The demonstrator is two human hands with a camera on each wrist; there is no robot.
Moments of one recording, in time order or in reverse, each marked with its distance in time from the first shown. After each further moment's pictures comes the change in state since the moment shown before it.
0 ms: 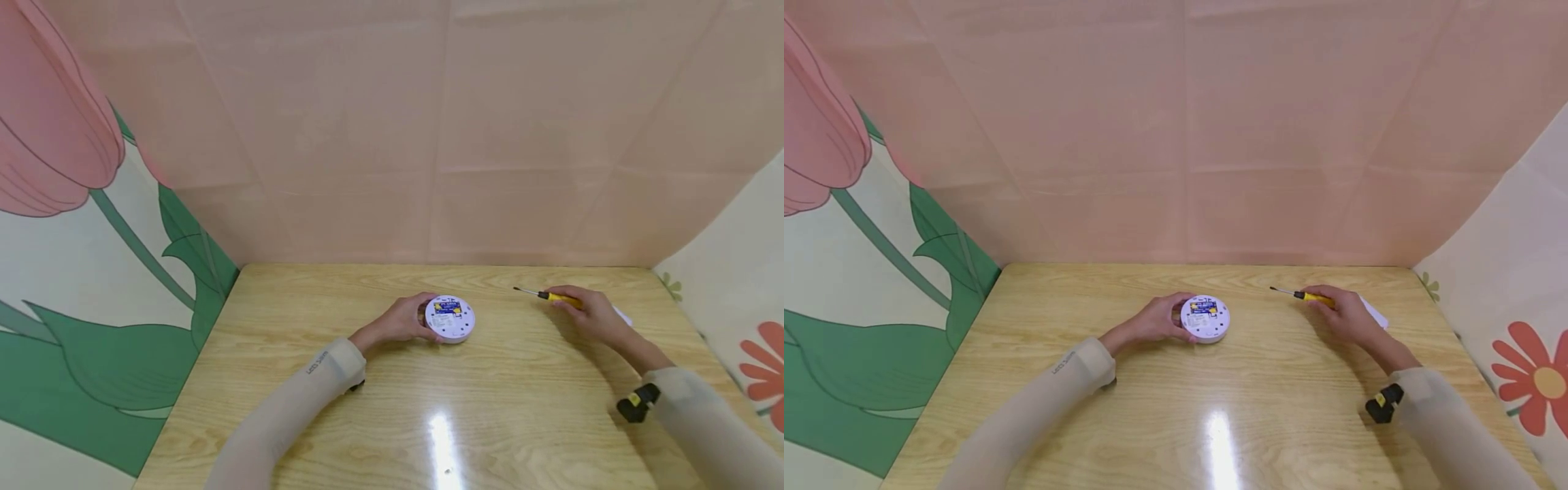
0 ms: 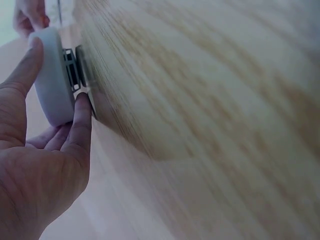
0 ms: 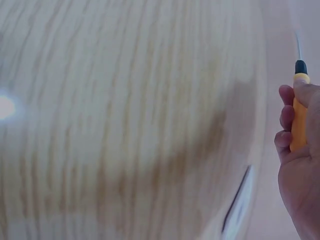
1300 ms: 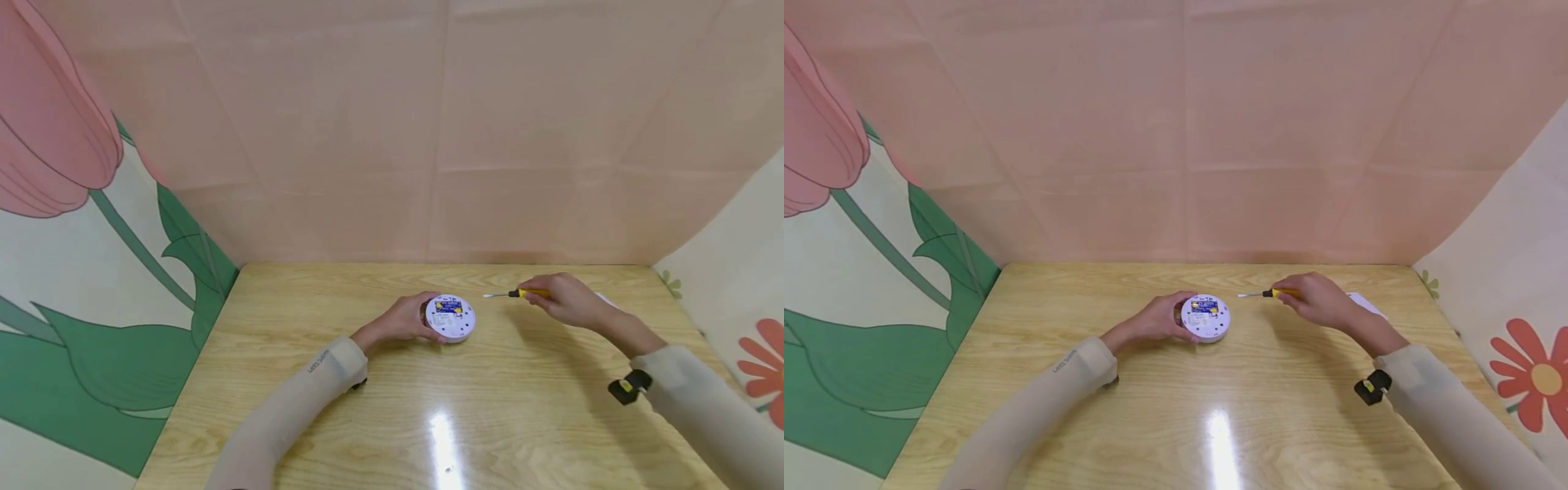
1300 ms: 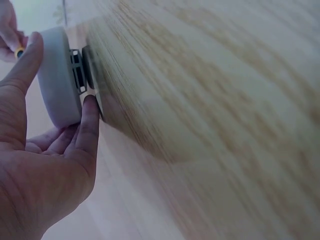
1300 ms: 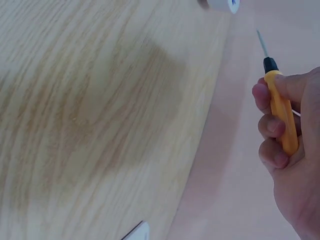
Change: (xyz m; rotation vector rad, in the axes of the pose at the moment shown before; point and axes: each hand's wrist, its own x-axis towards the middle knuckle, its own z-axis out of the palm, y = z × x) left_hand 0.001 0.009 -0.001 0.099 -0.011 -0.014; right_hand 0.057 -0.075 -0.012 -0.127 -0.270 -0.132
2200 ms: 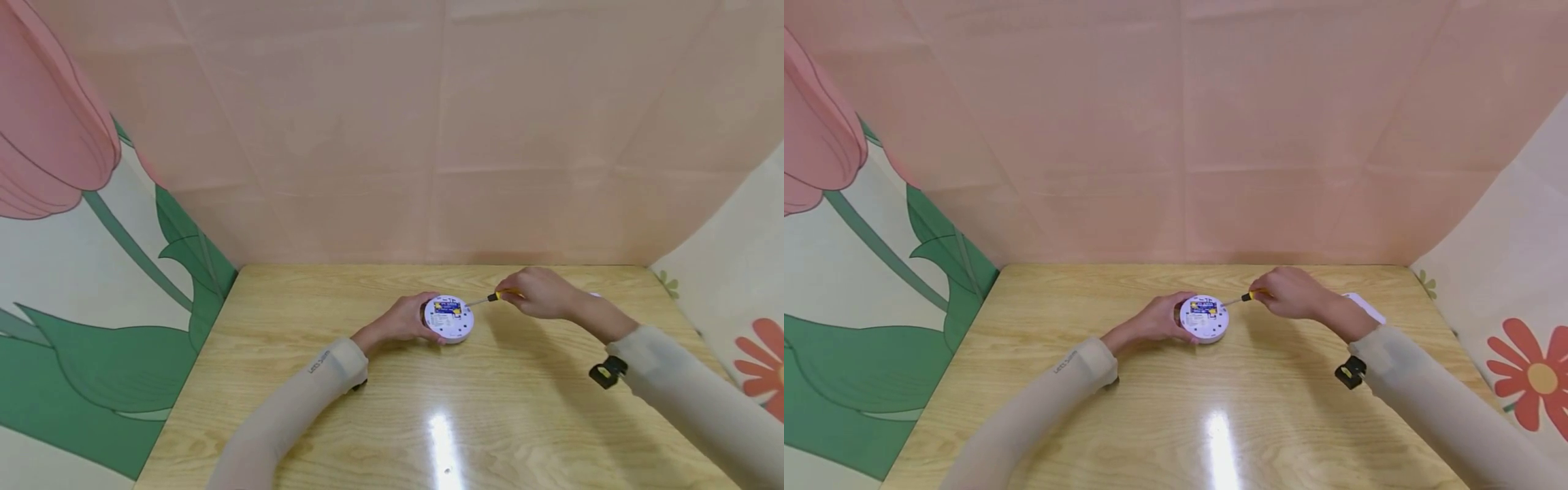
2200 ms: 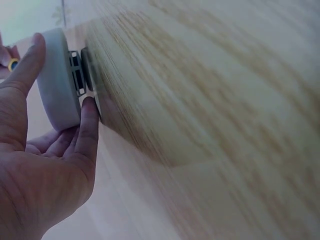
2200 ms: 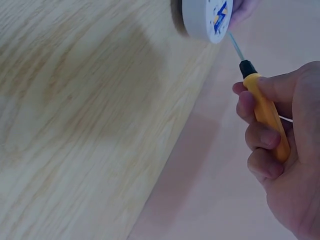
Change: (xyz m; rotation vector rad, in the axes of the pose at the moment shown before) left_hand 0.002 0.002 0.002 0.027 0.018 0.006; right_hand 0.043 -0.034 -0.004 -0.133 -0.169 -0.065
